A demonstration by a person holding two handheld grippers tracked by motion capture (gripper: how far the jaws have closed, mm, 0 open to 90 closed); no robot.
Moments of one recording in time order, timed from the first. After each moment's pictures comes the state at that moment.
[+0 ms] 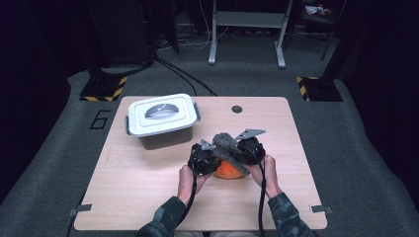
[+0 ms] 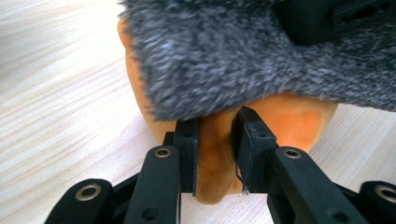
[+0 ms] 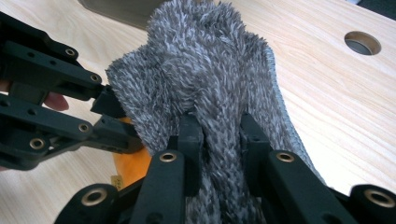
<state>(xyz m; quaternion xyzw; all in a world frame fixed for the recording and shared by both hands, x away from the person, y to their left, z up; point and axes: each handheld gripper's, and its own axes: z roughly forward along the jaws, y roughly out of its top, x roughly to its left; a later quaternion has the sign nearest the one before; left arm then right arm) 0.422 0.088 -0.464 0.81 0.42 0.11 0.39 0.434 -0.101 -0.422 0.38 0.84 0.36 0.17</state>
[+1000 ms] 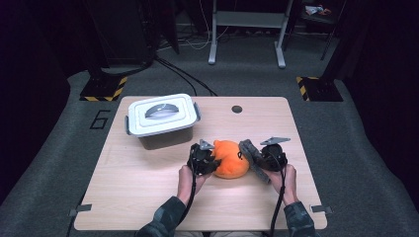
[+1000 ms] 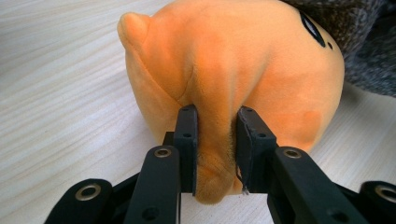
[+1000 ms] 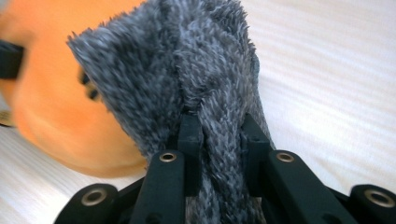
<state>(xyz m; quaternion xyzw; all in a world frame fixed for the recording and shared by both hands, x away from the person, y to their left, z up) 0.423 0.090 -0.466 0.81 0.42 0.11 0.40 0.432 -0.171 -0.459 0.47 0.80 0.33 0.16</state>
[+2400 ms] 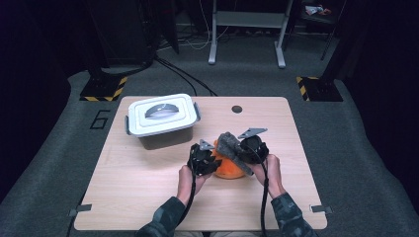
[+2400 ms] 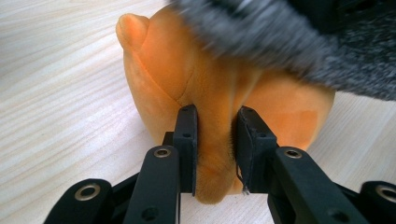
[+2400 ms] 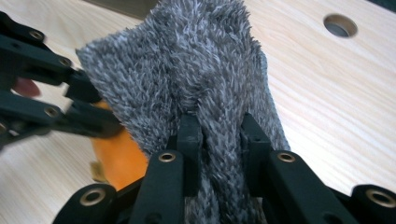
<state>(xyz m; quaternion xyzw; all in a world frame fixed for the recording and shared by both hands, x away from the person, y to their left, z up) 0.421 0.090 -0.465 0.81 0.42 0.11 0.40 0.435 -0.108 -0.418 0.40 0.84 0.33 0.18</state>
